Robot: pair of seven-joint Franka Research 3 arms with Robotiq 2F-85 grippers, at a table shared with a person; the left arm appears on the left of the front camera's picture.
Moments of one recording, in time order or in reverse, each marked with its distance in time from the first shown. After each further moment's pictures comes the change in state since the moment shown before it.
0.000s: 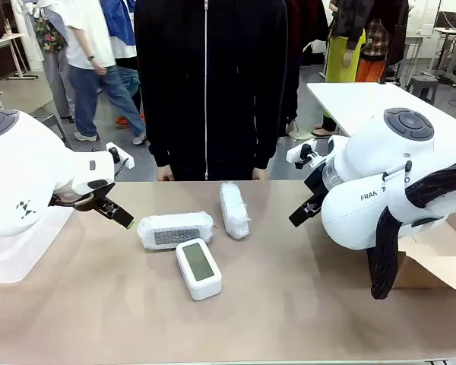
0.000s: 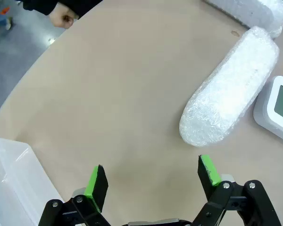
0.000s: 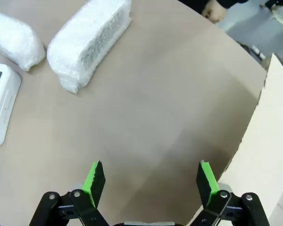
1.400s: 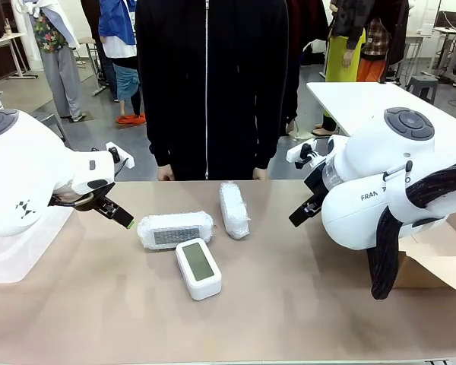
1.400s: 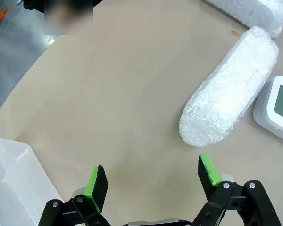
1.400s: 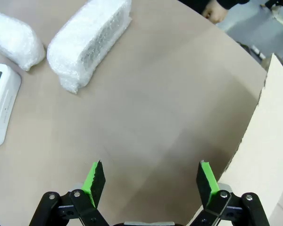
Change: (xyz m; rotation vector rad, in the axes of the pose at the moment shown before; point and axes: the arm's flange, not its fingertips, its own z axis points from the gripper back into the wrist) left arm 0.000 0.000 0.000 0.000 0.000 -0.001; right arm 0.000 0.000 0.000 0.000 0.000 0.001
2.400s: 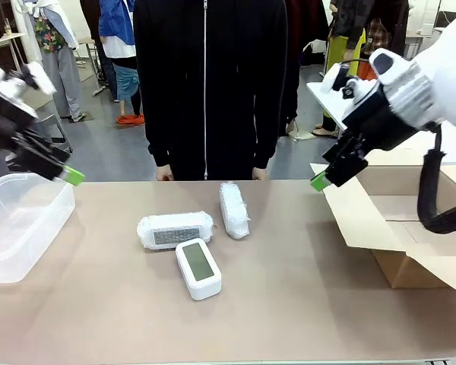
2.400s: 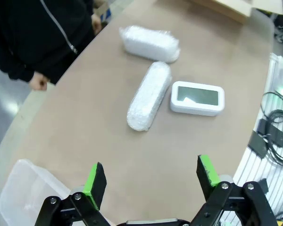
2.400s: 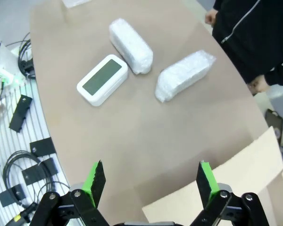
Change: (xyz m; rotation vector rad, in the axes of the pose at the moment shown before) left arm -0.011 0.042 0.194 -0.313 -0.224 -0.239; right arm 0.019 -0.011 0.182 0.307 -0.142 0.354
